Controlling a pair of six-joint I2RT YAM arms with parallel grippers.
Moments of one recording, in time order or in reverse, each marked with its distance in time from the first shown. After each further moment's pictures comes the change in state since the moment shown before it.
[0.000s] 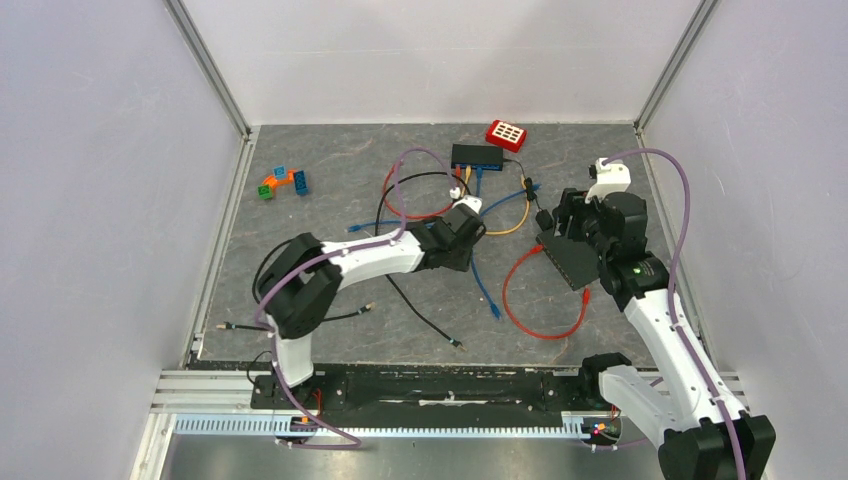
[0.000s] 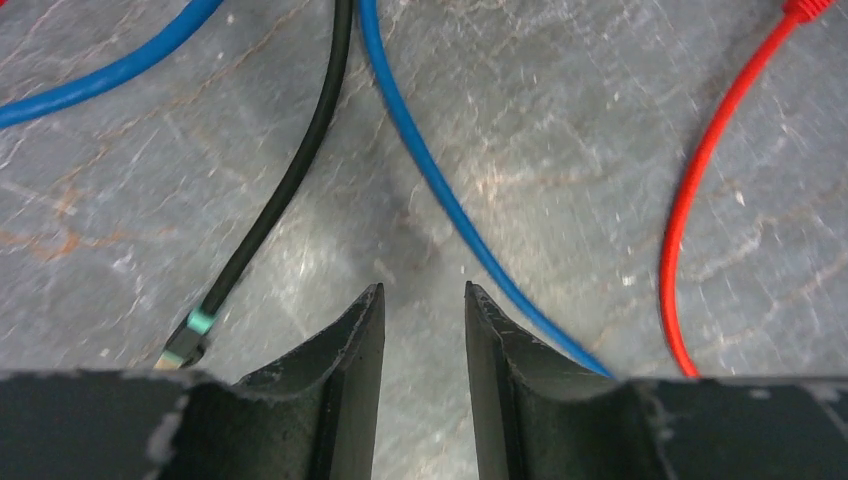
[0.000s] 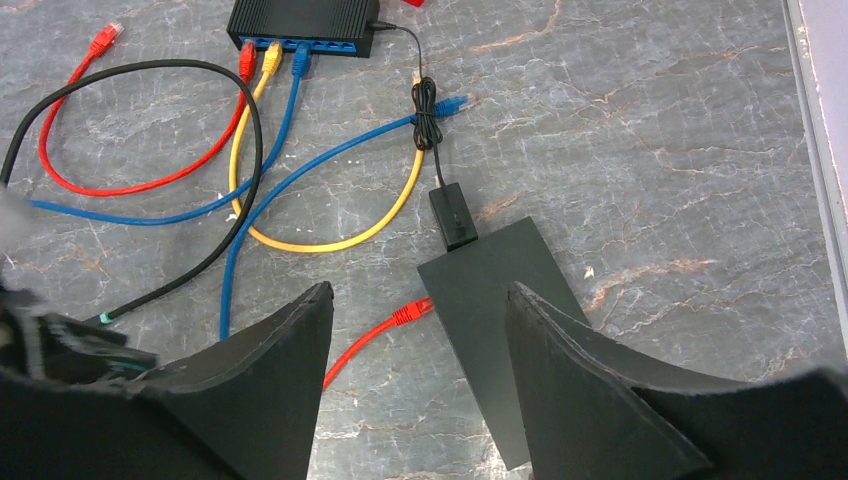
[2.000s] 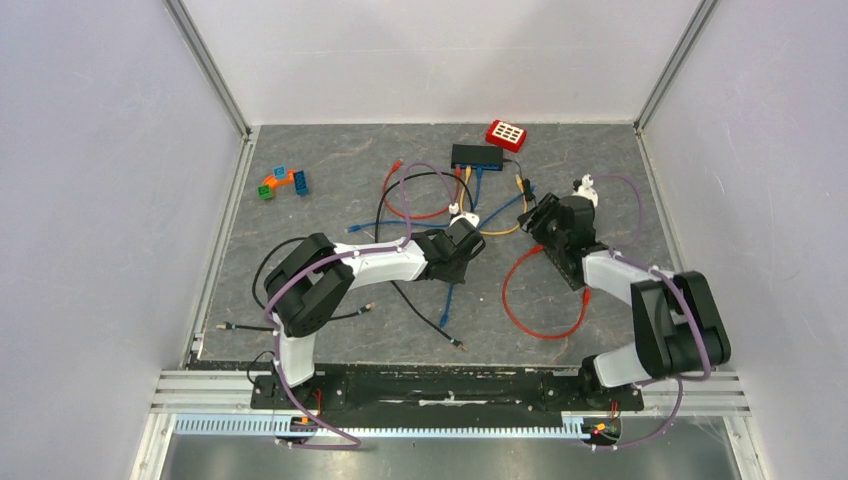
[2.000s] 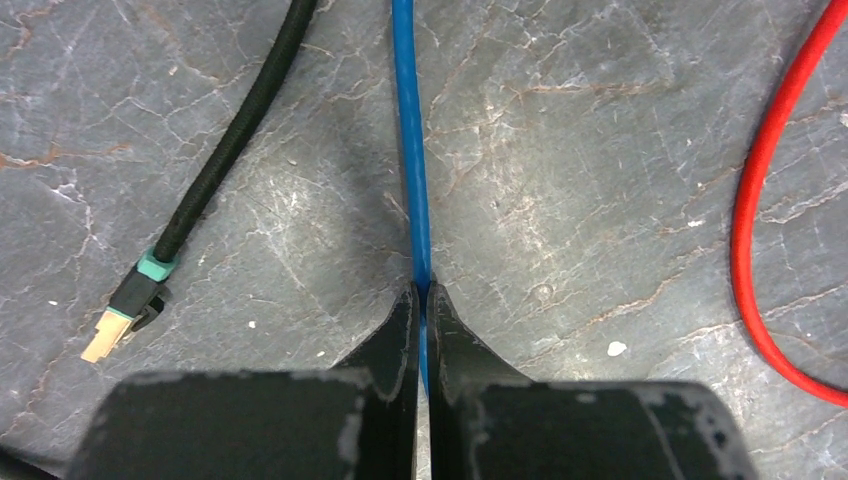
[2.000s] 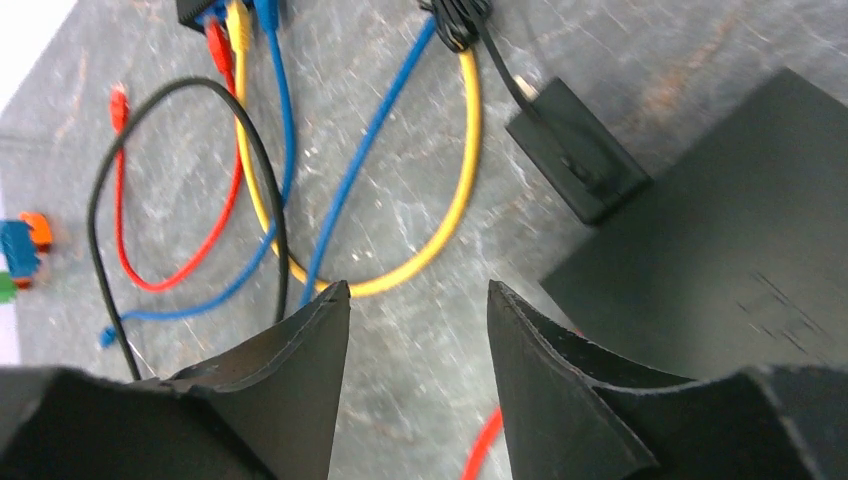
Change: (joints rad) left arm -0.031 0.041 -0.068 0.011 0.010 -0.032; right arm 0.020 0.542 -0.184 0.563 -0.049 0.604
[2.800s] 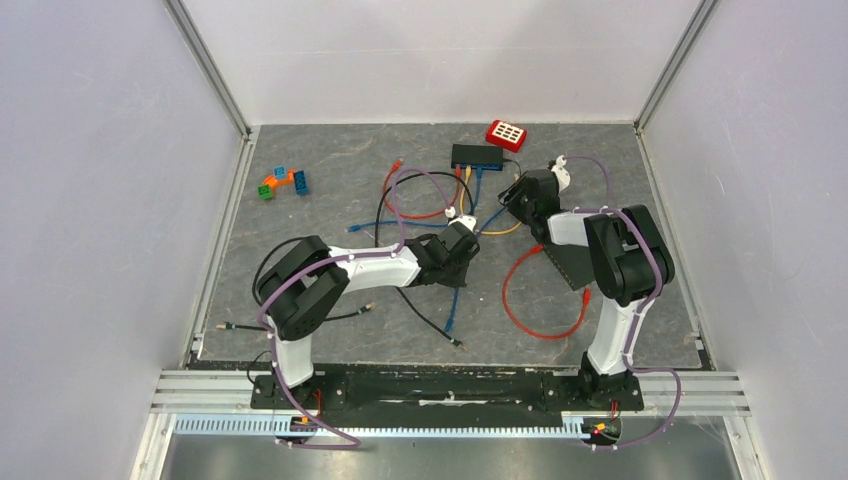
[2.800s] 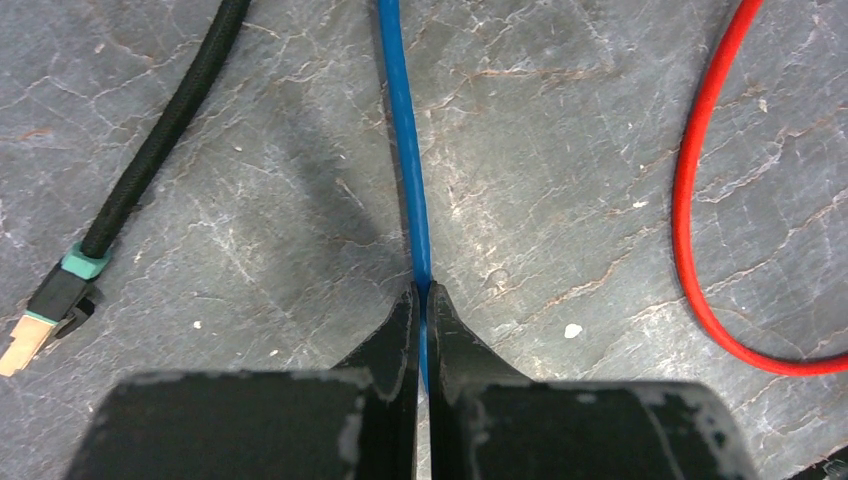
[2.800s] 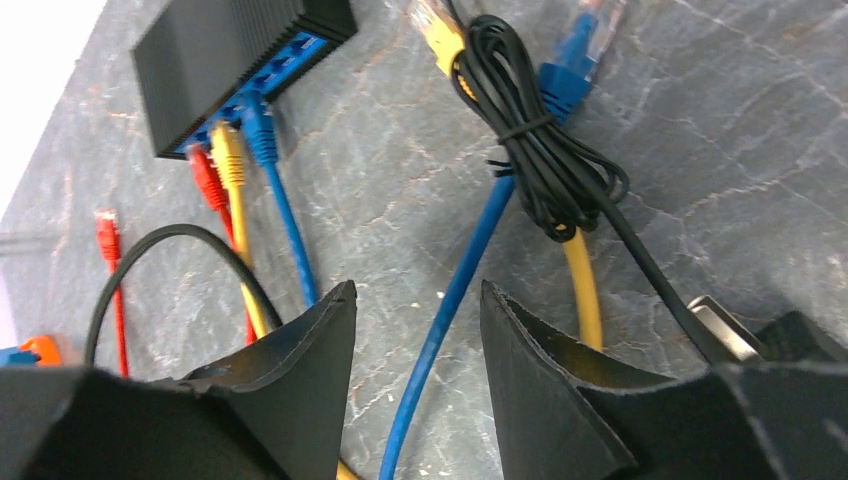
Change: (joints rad) left arm 0.000 -0.043 -0.090 0.122 0.071 -0.047; right arm 0.062 0.481 0.364 0.100 0.099 0.146
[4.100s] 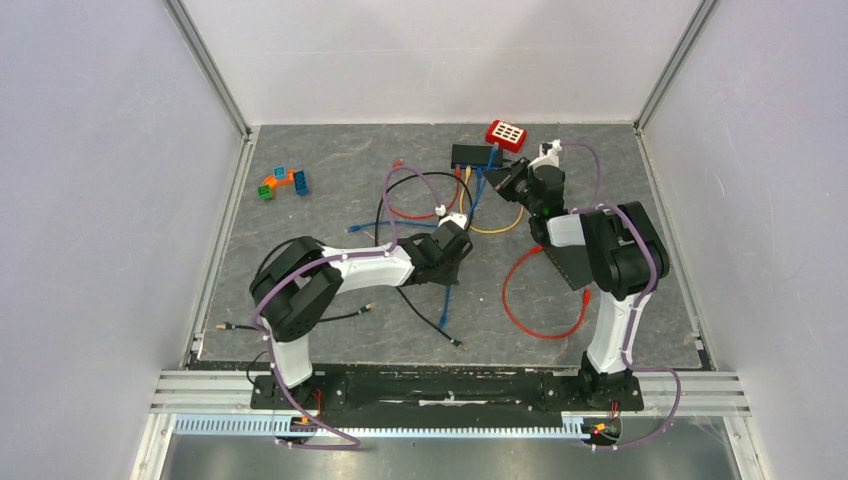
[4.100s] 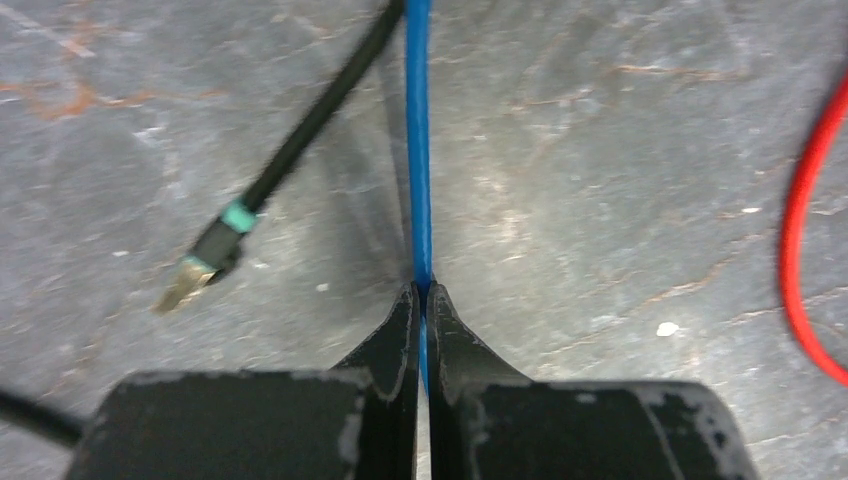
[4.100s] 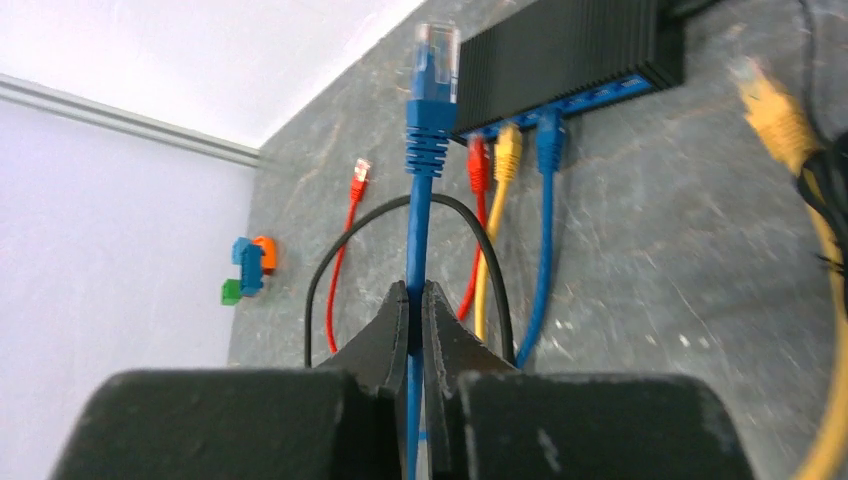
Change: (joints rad) left arm 0.053 -0.048 -0.044 -0.036 -0.048 0.015; right arm -0.017 0.001 -0.059 0.446 -0.330 0.025
